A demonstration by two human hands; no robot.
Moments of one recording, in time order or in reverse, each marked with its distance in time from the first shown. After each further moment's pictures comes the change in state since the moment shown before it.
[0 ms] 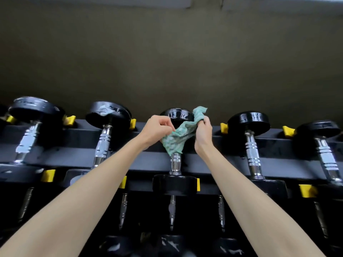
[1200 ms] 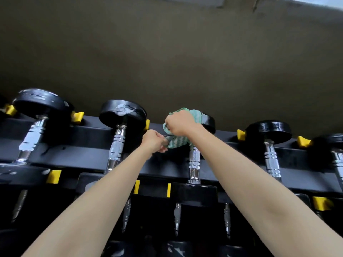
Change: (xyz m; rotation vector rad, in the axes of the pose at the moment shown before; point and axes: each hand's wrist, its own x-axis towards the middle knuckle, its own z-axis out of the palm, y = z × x) left_hand 0.018 -0.075 -0.034 -0.117 0.164 -0.439; right_hand -0.004 -0.021 0.113 -1.980 -0.664 -0.783
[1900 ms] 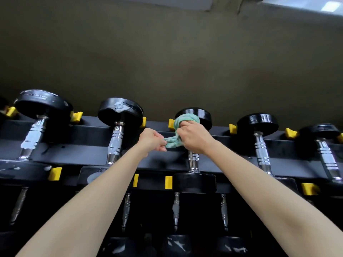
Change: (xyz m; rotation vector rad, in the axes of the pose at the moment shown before) left_hand -0.023 -0.003 -0.003 -0.004 -0.073 0.035; right_hand -0.074 0.021 0.040 -0.006 0.257 -0.181
